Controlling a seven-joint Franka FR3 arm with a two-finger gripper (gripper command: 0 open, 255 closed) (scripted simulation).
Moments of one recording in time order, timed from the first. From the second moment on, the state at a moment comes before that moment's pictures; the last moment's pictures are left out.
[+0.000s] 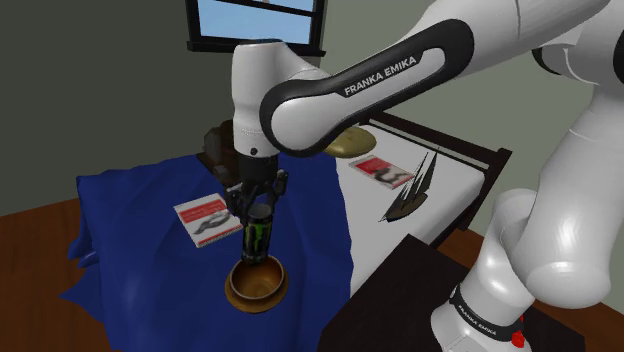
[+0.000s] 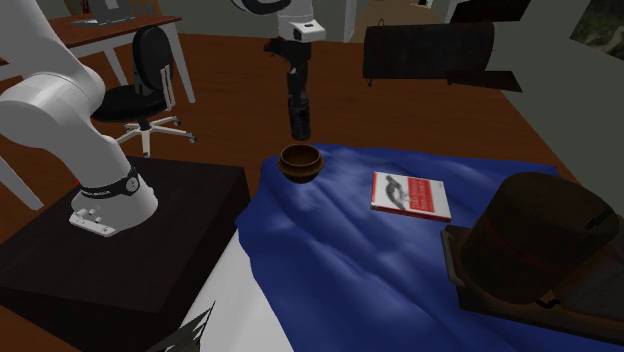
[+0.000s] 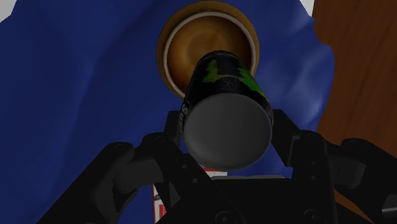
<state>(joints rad) 0.38 -0.01 0.19 -2.16 -0.01 2.15 0.61</state>
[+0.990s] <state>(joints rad) 0.38 0.10 0.20 -2.24 -0.04 2.34 0.64</state>
